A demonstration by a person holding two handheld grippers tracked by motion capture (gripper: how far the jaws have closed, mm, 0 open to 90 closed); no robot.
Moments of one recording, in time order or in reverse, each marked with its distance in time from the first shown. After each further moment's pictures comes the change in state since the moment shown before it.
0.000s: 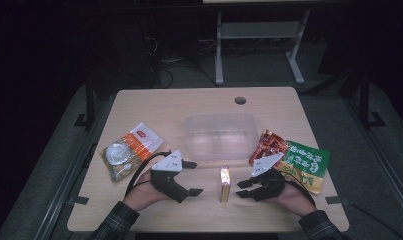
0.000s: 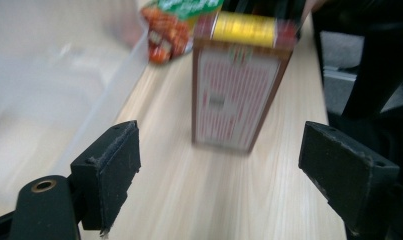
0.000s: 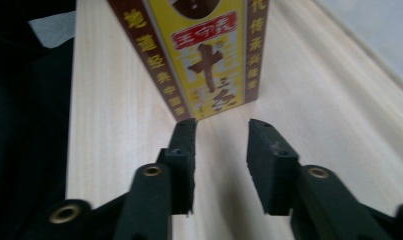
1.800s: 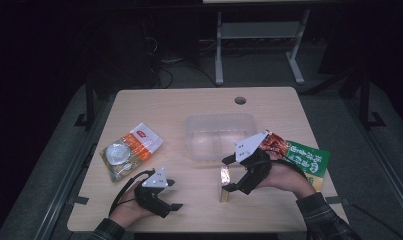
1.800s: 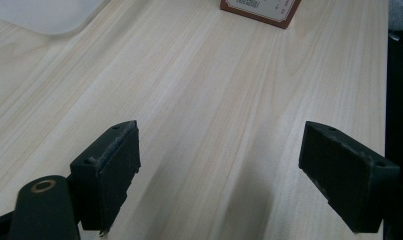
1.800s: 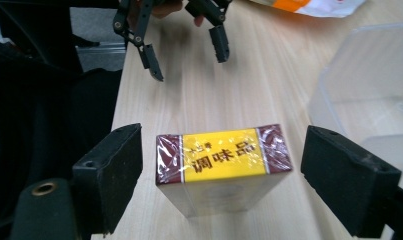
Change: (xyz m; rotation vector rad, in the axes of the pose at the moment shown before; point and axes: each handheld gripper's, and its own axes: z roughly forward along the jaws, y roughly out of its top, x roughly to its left) left arm -0.010 -0.068 -0.009 0.170 0.095 -0.135; right arm 0.009 0.091 -0.016 -0.029 0.065 -0.285
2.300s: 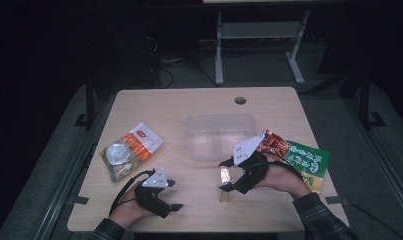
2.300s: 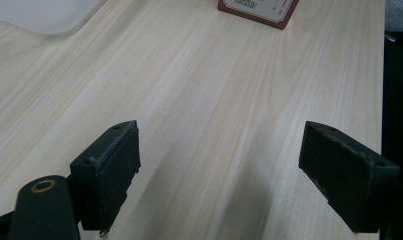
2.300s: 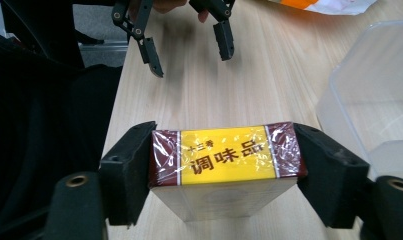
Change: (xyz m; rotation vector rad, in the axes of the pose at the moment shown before) left arm 0.000 0.000 0.000 0.001 -0.007 -0.004; right arm -0.002 -0.006 0.011 -0.009 0.015 -0.027
